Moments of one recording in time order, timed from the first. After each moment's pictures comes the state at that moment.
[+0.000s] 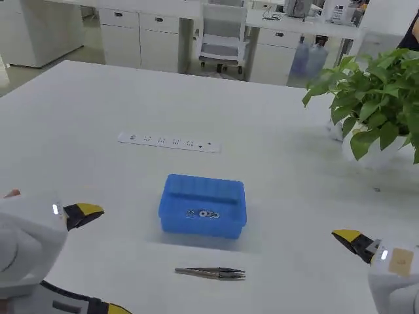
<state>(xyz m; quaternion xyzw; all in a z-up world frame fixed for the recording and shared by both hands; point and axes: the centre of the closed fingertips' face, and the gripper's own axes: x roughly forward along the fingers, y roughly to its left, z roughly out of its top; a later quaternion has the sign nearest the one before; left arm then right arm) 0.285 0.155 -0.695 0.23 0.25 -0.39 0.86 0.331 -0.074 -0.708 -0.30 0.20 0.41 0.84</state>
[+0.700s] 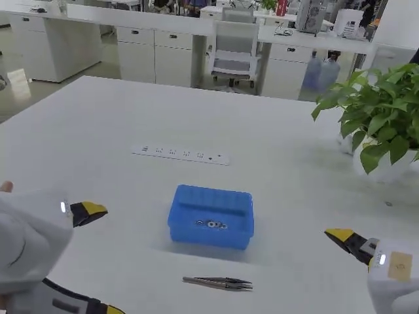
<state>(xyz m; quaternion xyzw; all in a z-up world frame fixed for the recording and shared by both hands) 0.279 0.166 -0.679 0.26 0.26 -0.38 0.85 0.318 -0.053 -0.702 -0.31 0.18 0.47 0.81</state>
